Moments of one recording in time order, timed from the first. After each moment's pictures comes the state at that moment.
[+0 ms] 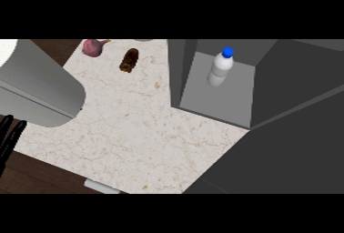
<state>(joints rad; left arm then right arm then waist) 0.28 0.81 -0.12 -1.84 1.01 -0.28 -0.50 0.34 -0.48 0.60 -2.43 -0.13 0.52 0.07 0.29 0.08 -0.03</state>
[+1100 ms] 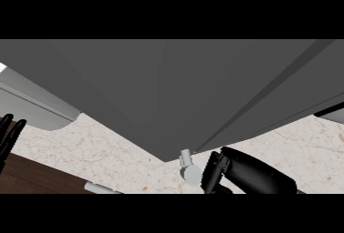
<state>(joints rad) 0.27 0.80 -0.11 -1.79 1.04 -0.31 -0.48 -0.21 -0.25 0.47 -2.03 -0.21 0.42 0.44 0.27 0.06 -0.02</state>
